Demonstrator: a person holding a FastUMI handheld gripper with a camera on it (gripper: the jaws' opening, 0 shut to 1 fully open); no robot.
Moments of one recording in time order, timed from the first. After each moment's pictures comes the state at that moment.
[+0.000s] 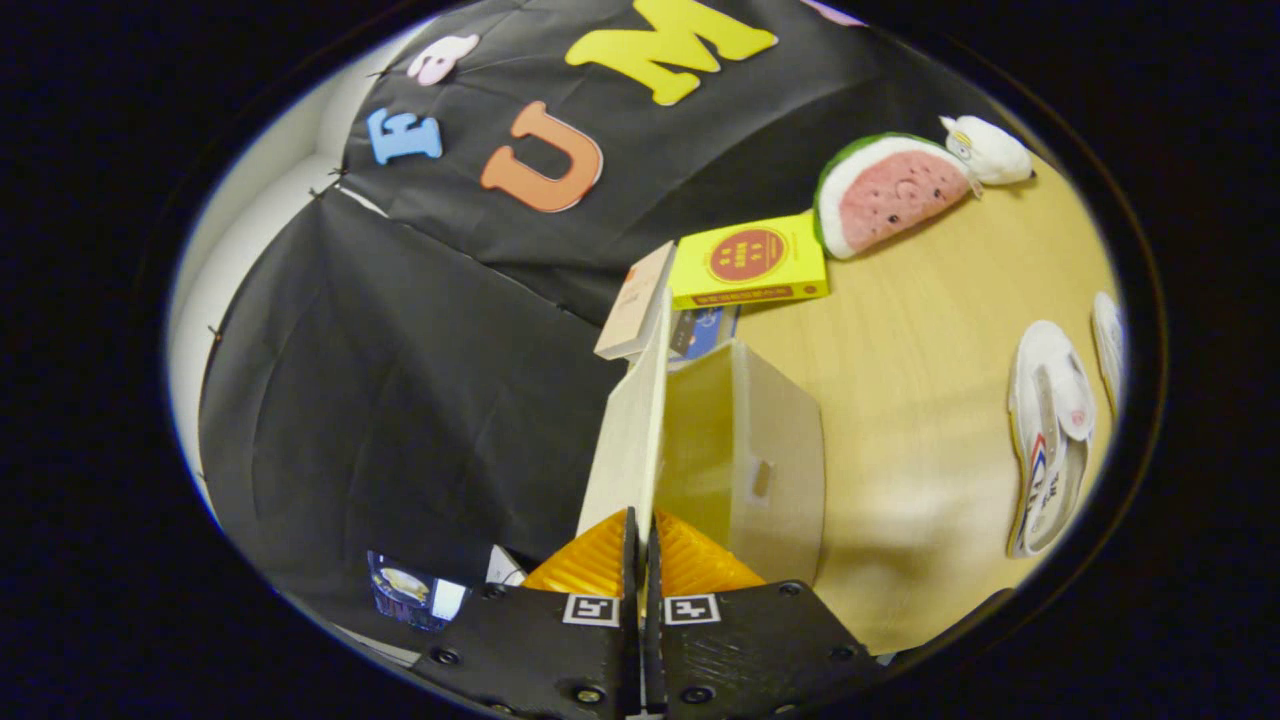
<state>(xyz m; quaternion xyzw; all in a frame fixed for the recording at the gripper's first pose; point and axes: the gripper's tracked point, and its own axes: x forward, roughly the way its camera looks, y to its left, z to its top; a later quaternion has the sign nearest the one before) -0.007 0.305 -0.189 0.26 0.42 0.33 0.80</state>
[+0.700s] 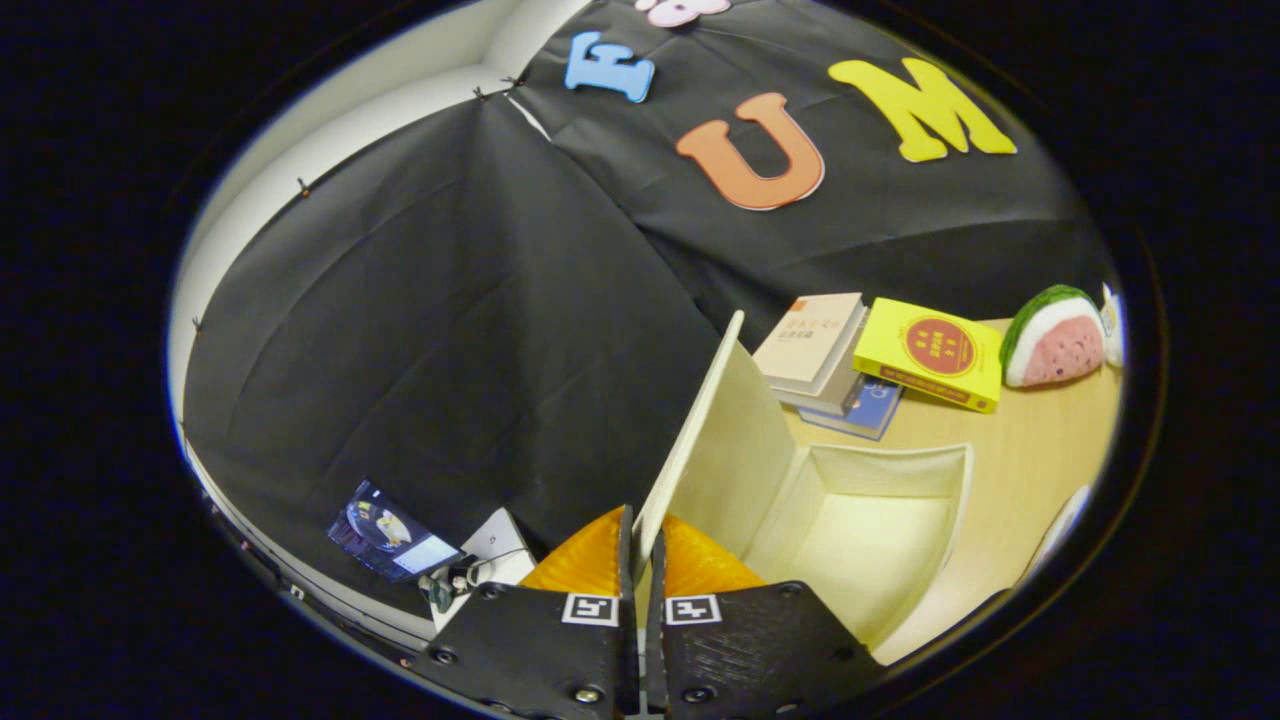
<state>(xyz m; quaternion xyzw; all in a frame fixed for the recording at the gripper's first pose) -0.050 0.479 -0.106 0.10 0.34 0.45 0.82</state>
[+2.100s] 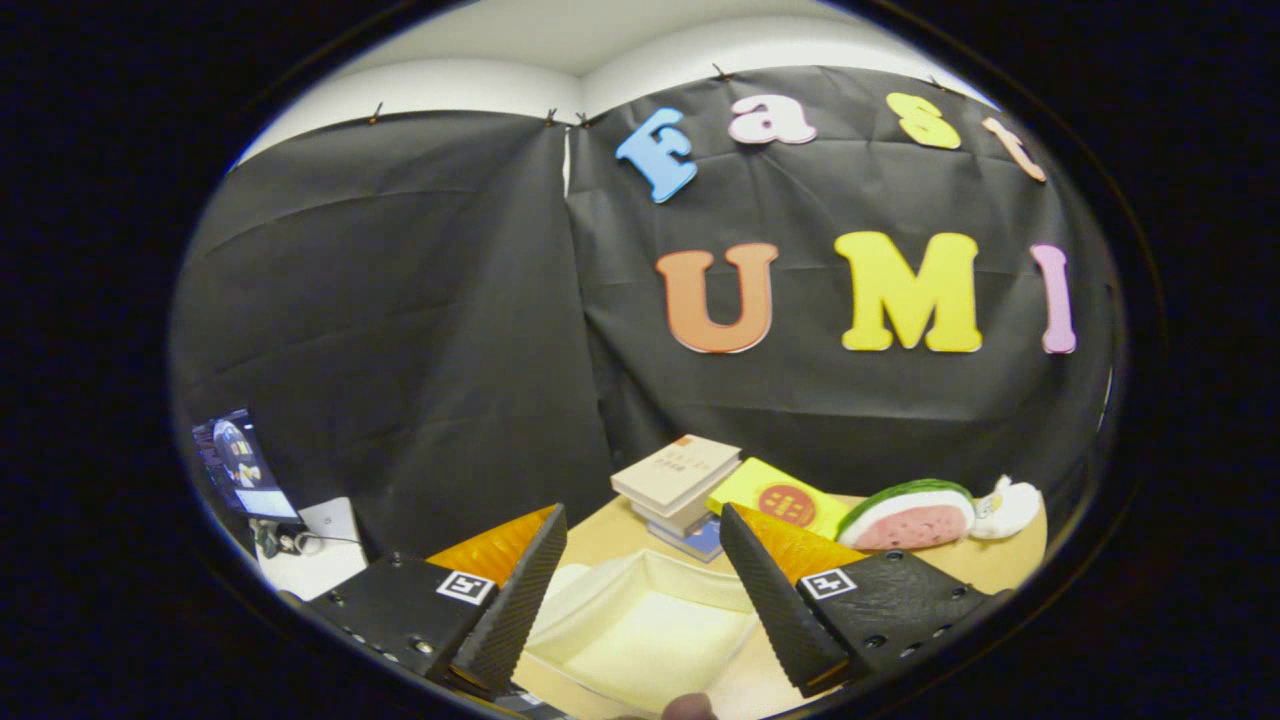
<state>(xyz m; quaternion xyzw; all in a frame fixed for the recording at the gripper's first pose) 0.014 0.328 -0.044 -0.03 0.12 0.31 0.94</state>
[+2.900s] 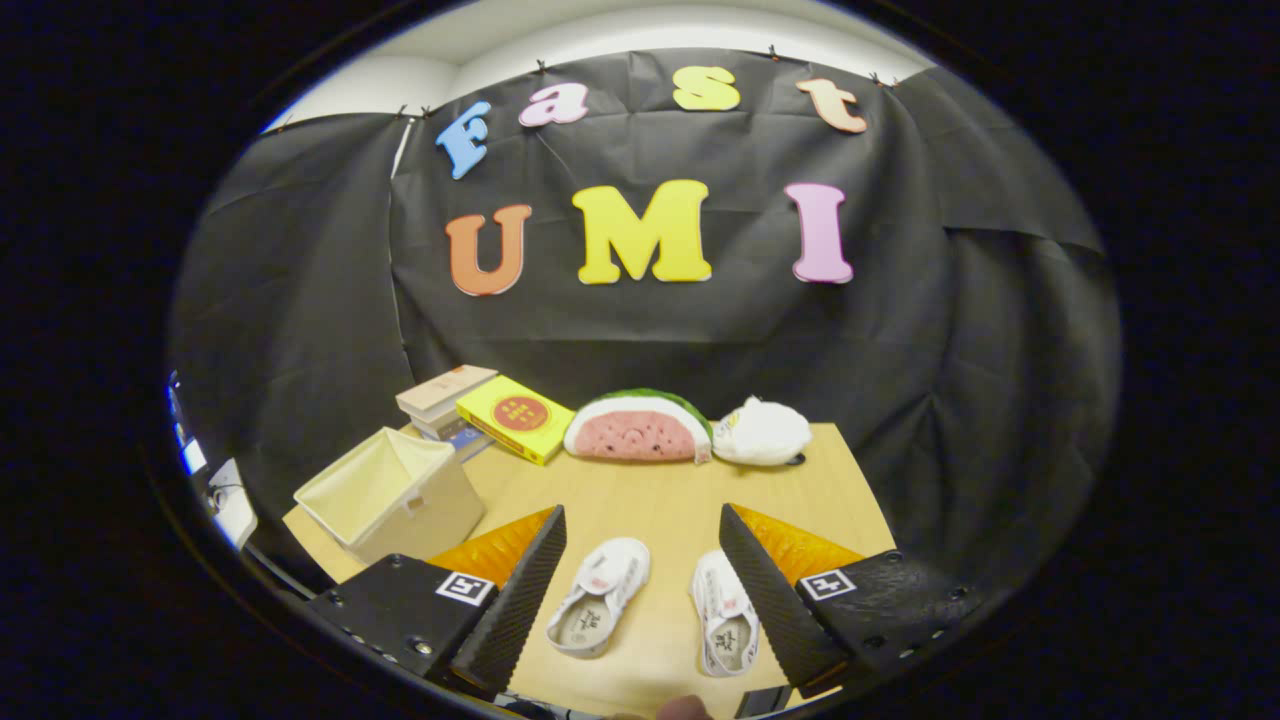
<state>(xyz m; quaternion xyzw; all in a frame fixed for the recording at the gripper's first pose) 0.003 -0.052 -0.168 -0.02 0.21 0.11 0.97</state>
